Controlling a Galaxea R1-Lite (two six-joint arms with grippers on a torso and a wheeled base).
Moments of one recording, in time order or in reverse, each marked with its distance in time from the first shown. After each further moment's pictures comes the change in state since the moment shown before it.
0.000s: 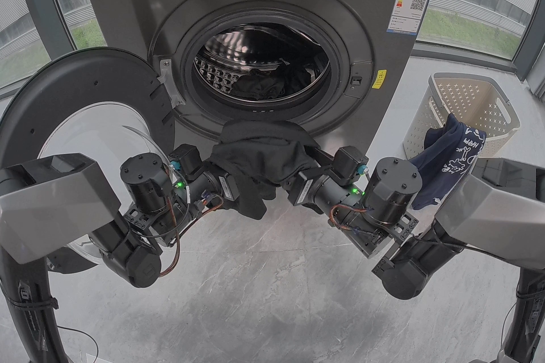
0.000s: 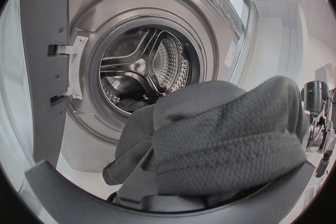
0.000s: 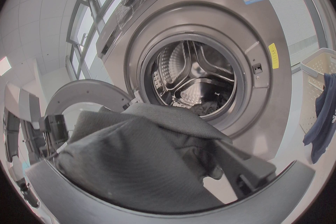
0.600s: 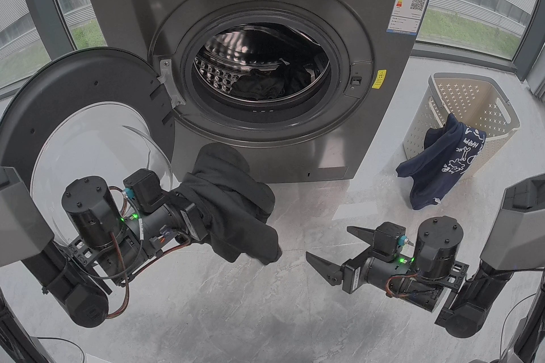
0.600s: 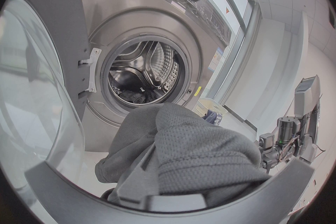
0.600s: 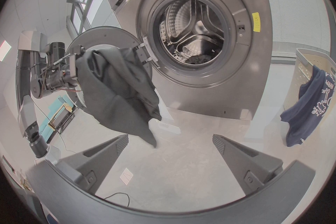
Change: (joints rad) left arm -0.036 -0.304 0.404 0.000 -0.009 -0.053; right arm -0.007 -0.157 0.573 -0.002 0.094 -0.099
